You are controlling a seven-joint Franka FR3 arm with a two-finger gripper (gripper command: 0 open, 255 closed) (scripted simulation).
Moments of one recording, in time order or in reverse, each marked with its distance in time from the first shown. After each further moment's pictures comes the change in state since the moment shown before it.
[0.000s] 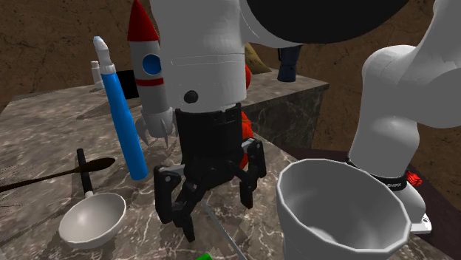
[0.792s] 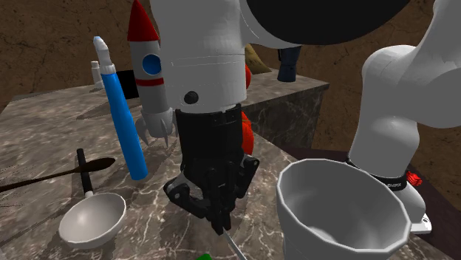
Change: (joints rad) arm 0.000 0.001 0.001 -0.001 0.001 0.003 0.000
